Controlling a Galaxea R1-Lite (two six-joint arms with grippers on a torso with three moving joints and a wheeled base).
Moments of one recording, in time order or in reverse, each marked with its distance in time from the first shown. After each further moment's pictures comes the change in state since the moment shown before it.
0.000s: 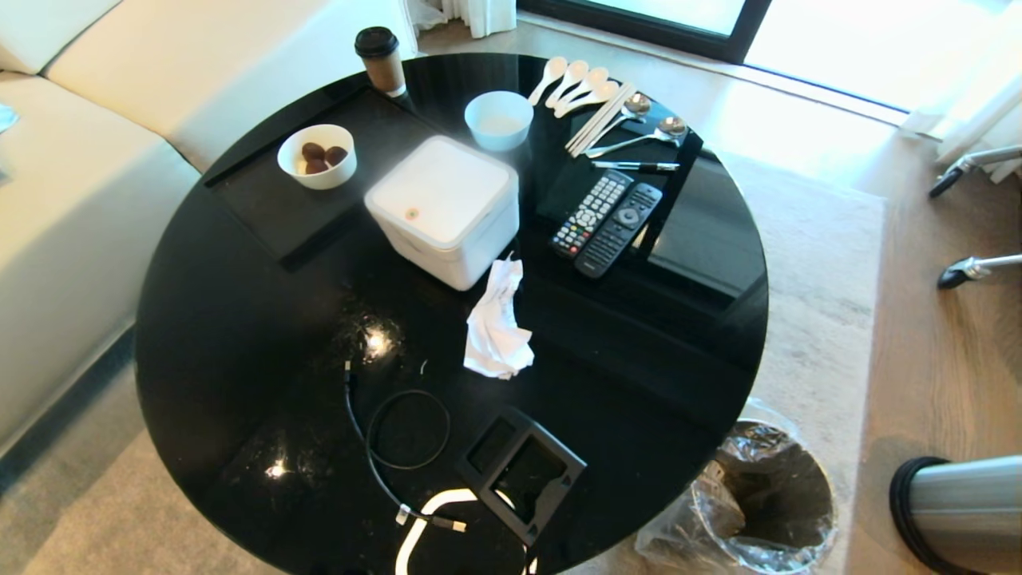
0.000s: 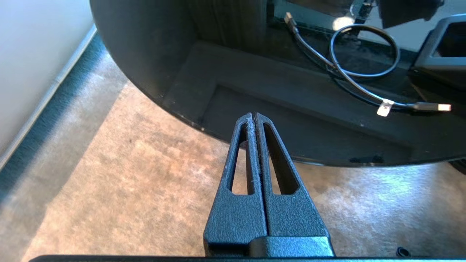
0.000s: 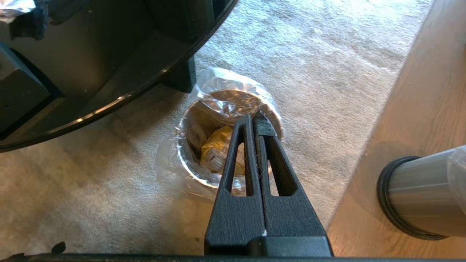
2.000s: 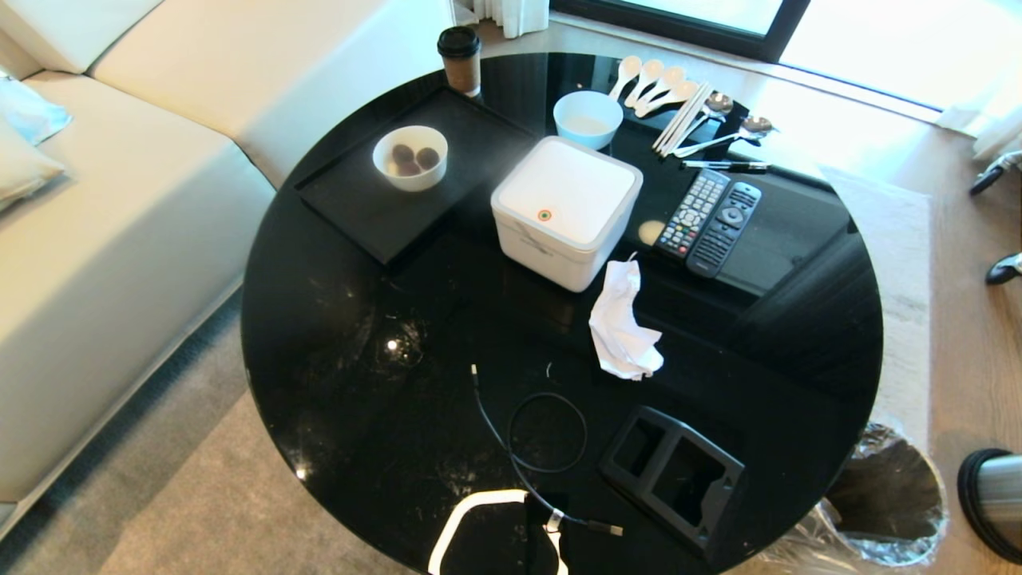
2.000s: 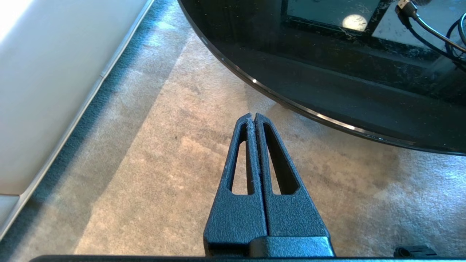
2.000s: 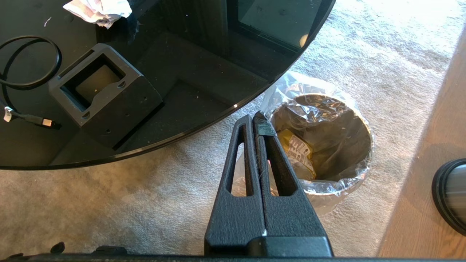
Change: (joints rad) left arm 0.000 0.000 0.000 0.000 0.002 0.000; right arm 0.000 0.000 0.000 -0.001 0.000 0.001
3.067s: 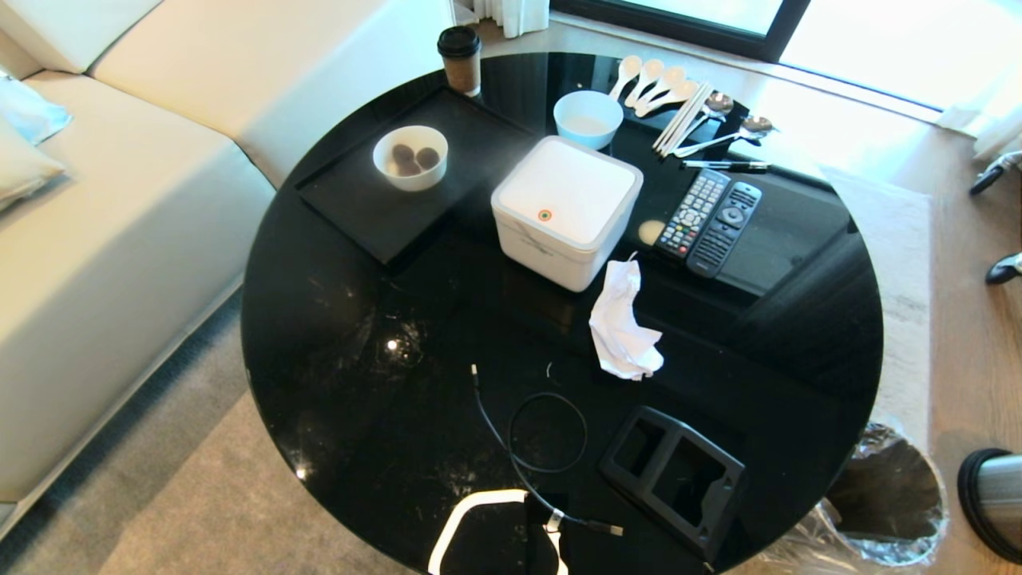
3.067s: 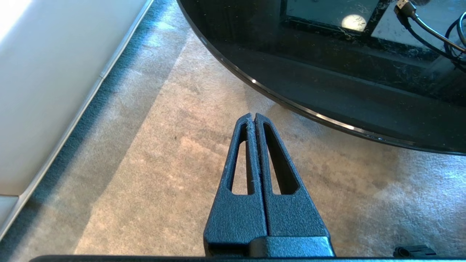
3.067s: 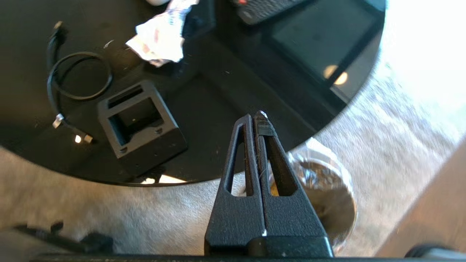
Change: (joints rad) left arm 0.000 0.000 0.000 0.000 0.000 0.000; right arm 0.006 0.374 -0.348 -0.010 0.183 -0.203
